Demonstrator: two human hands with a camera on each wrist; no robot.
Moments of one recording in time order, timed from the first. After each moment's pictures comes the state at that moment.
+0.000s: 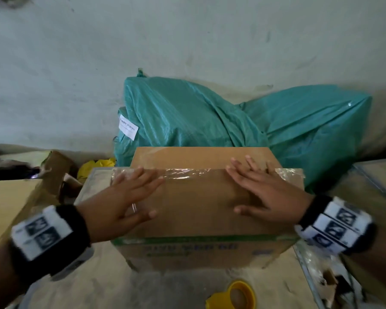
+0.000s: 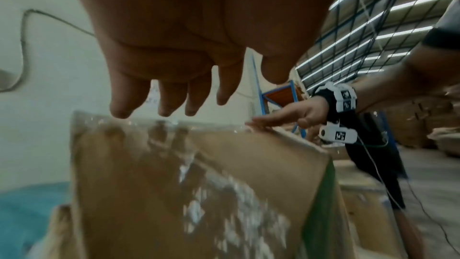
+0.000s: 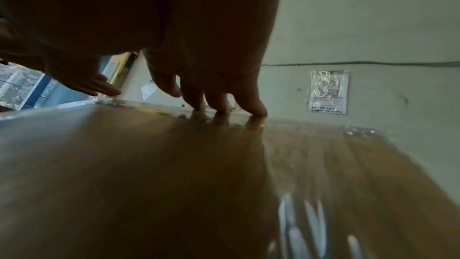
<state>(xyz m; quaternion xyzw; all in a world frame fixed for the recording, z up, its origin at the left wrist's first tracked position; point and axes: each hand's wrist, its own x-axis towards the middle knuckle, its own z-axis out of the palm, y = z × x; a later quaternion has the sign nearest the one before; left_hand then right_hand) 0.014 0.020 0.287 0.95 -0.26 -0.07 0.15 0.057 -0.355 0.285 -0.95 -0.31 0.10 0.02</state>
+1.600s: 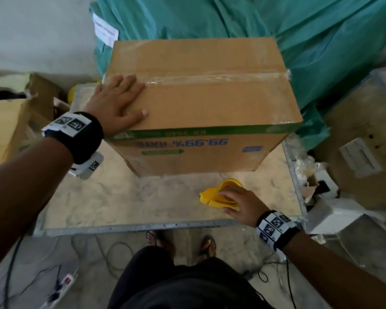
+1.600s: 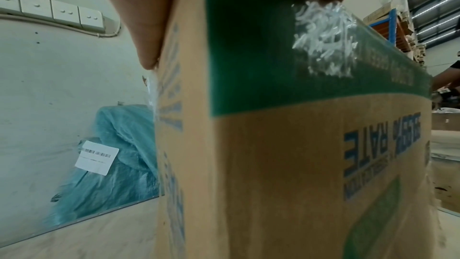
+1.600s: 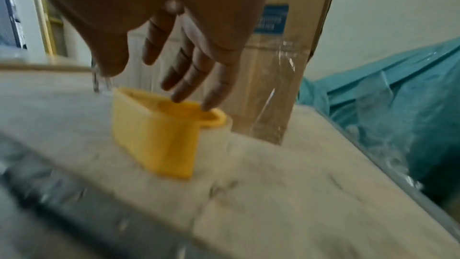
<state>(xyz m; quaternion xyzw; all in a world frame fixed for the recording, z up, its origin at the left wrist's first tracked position) 0.054 0.022 0.195 0.98 -0.19 -0.02 0.02 -0.112 -0.372 0.014 -0.92 -0.22 0.20 0.25</state>
